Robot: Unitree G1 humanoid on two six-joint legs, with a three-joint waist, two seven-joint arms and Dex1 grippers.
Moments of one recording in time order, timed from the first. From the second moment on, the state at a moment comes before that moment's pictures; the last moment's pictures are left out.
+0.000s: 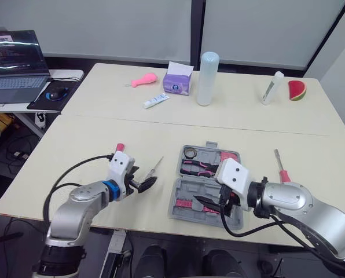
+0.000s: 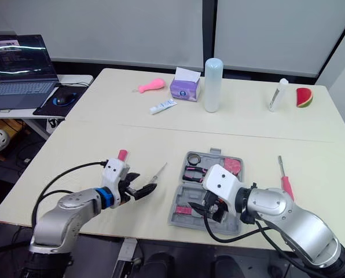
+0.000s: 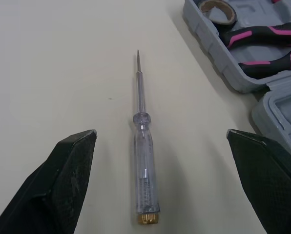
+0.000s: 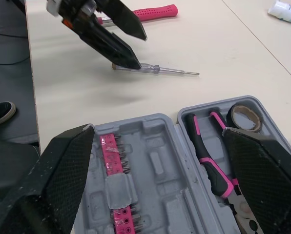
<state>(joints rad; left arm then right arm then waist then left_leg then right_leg) -0.12 0.45 0.03 -0.23 -0.27 0.77 -0.58 -0.25 -0.71 0.32 -0.84 0.43 0.95 0.48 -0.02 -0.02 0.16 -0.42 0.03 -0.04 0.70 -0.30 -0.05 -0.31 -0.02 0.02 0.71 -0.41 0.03</state>
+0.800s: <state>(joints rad) -0.24 0.41 -0.07 0.02 -0.14 0.62 -0.50 -0.26 -0.67 0.30 -0.85 0.46 1.02 0.48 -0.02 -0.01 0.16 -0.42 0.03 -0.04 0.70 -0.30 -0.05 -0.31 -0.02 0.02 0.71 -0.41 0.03</state>
